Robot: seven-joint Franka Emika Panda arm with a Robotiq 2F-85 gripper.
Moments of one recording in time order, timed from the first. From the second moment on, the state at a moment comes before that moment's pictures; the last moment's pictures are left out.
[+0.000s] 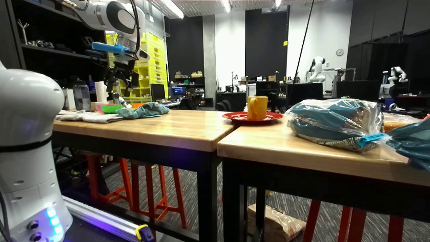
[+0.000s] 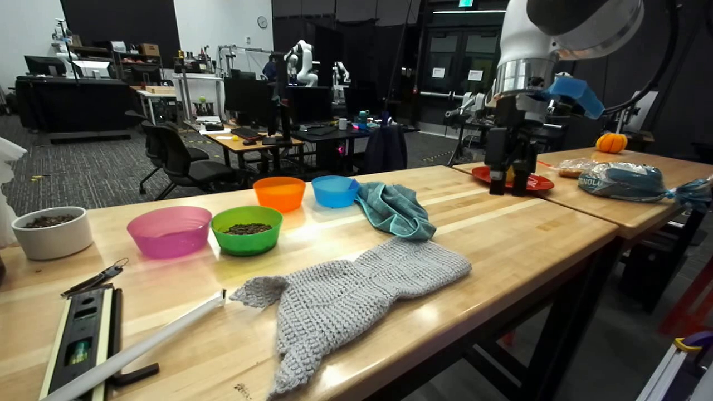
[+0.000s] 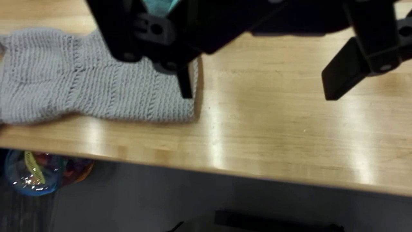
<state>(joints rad) 0.07 -0.50 0.01 -2.40 0.22 1.69 -0.07</state>
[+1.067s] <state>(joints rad) 0.07 -0.51 0.00 -2.45 0.26 1.68 -0.14</state>
